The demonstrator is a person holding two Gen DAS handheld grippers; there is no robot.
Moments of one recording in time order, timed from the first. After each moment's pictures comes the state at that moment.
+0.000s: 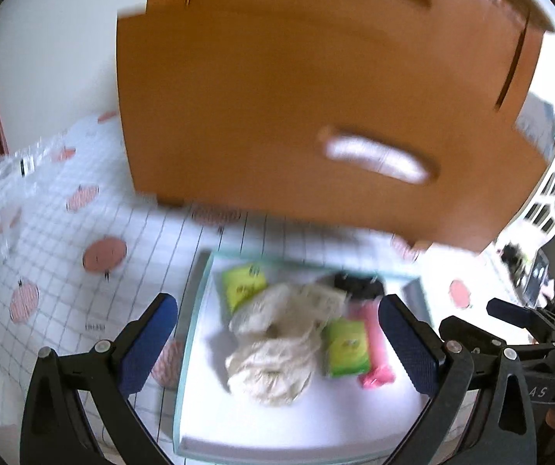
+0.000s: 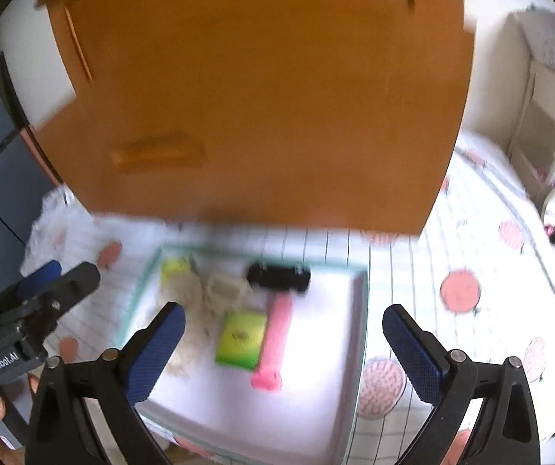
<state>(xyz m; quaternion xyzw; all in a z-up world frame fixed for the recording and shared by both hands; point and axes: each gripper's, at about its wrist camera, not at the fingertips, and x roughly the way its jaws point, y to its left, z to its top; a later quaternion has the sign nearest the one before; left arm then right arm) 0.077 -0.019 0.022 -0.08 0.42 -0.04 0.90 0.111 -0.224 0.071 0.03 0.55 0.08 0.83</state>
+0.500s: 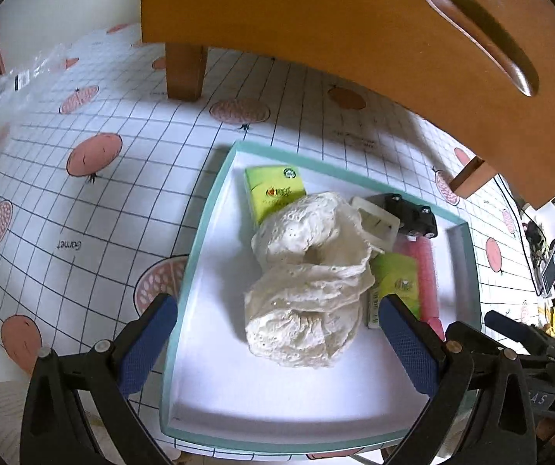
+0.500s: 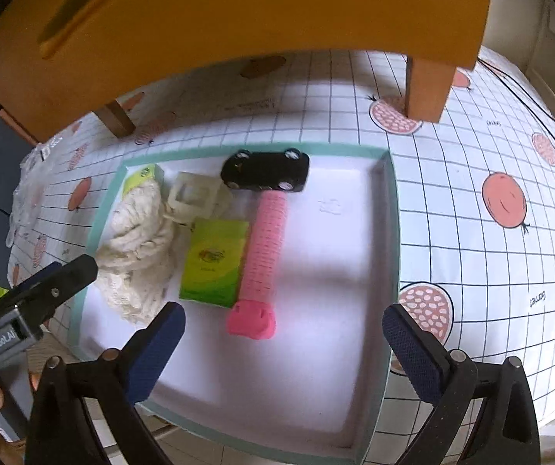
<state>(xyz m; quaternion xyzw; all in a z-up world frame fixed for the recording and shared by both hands) 0.088 -0.007 -0.047 -0.12 0.53 -0.02 0.84 0.103 -0.227 -0.008 0.07 0.64 0.08 0.76</state>
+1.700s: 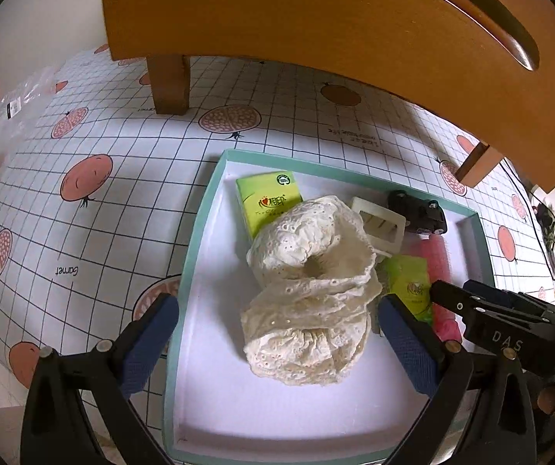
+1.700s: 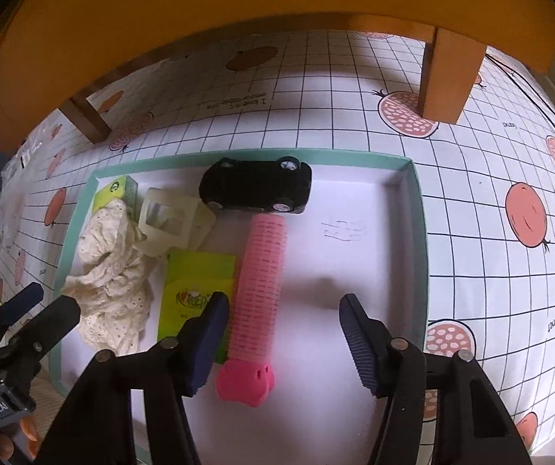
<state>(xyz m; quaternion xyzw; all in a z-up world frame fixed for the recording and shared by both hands) 0.099 -0.021 -0.054 -0.07 0.52 -0.02 0.85 0.136 -0.217 -0.034 0.06 0.64 0.06 0.76</state>
